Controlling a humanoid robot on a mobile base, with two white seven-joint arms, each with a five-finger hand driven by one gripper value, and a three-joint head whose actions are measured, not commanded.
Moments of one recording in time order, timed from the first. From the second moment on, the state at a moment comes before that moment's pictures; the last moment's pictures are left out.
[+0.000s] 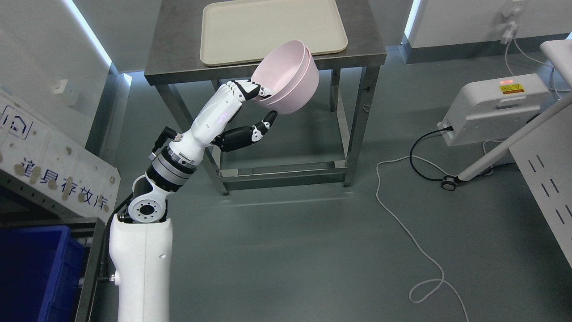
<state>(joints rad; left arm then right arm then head) -0.47 0.00 0.12 -1.47 -0.34 -0.79 -0.60 0.04 0.00 0.00 0.00 0.00 -0.25 0.00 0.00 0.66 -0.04</state>
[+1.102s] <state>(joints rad) -0.31 0.00 0.20 -1.51 -0.21 -0.79 -0.63 0.04 0.00 0.00 0.00 0.00 -0.25 0.00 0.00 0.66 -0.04</state>
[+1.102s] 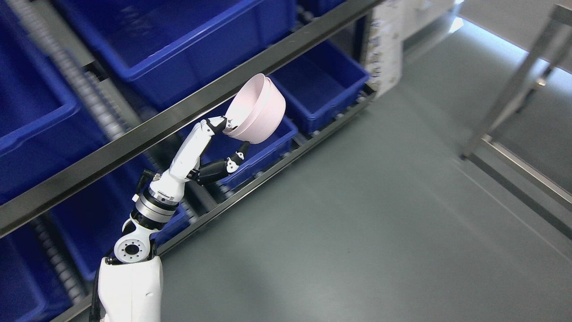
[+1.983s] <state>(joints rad) -0.50 0.00 0.22 -1.52 -0.20 -0.79 -0.63 0.04 0.00 0.00 0.00 0.00 -0.25 0.00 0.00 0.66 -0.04</state>
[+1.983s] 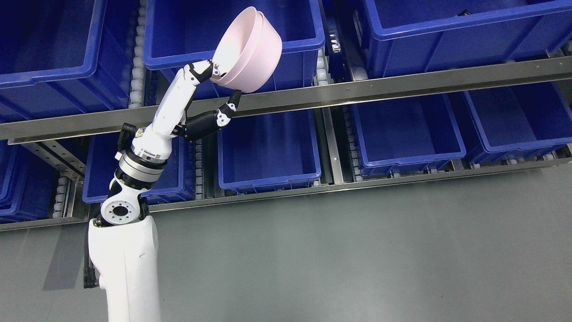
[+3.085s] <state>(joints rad) -0.82 0.01 0.18 -1.36 -0.28 -0.72 -0.63 0.04 0.00 0.00 0.00 0.00 -0.25 0.00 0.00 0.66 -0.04</state>
